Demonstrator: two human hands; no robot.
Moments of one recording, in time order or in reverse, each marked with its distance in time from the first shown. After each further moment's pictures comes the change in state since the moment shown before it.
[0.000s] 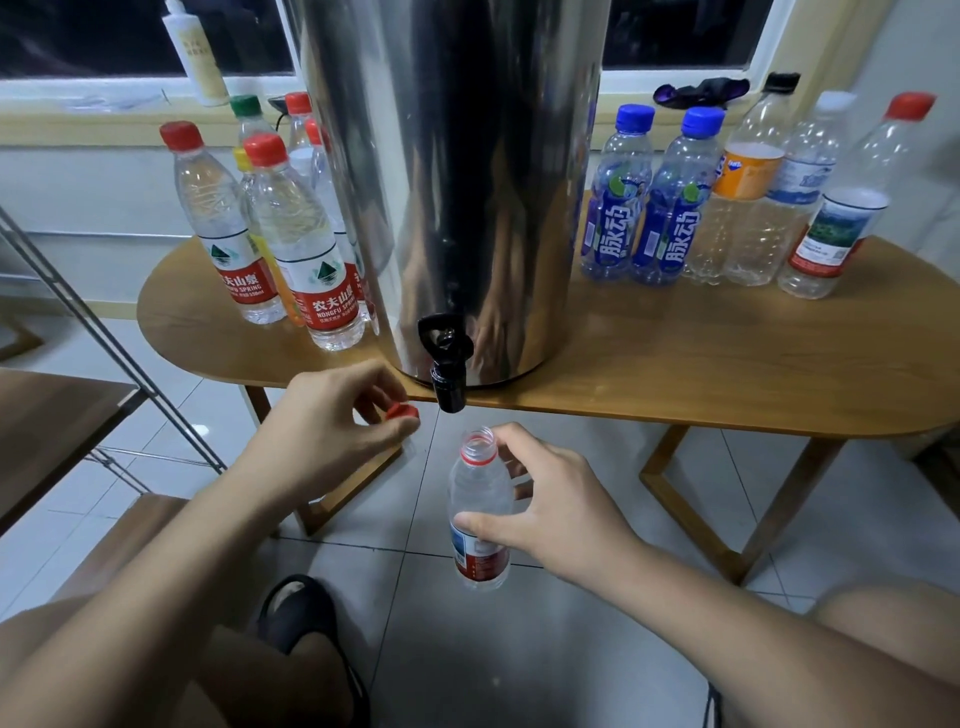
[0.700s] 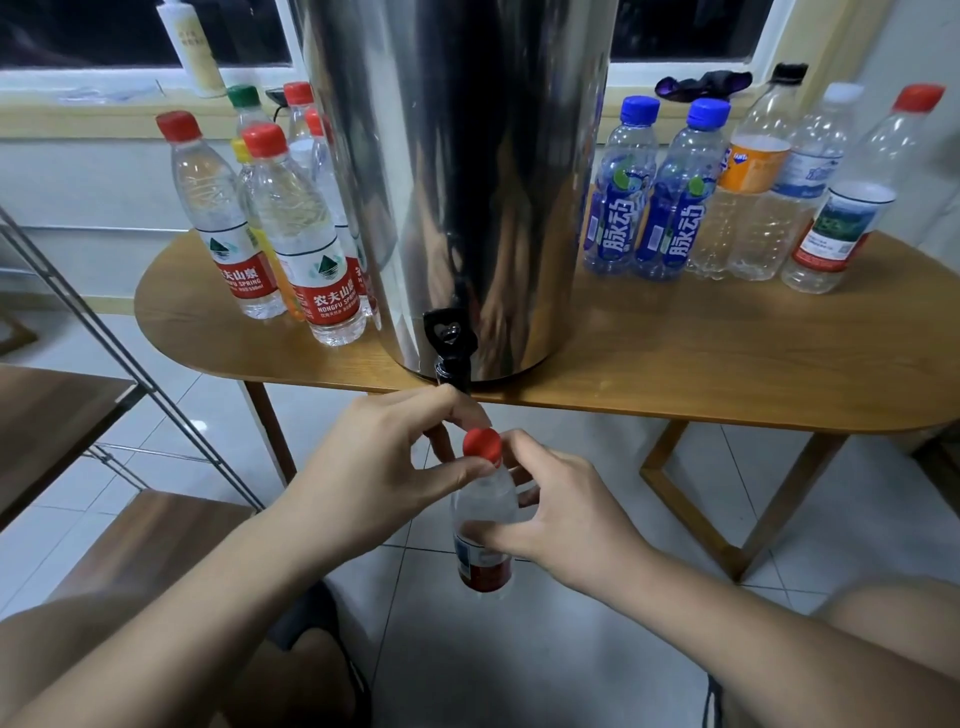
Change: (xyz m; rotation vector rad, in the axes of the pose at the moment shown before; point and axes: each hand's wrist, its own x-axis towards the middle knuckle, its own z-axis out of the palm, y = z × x) left_hand -0.027 0.054 0.012 -0.122 -0.023 0.341; right_hand -0.007 -0.003 0.001 0.012 -0.030 0.024
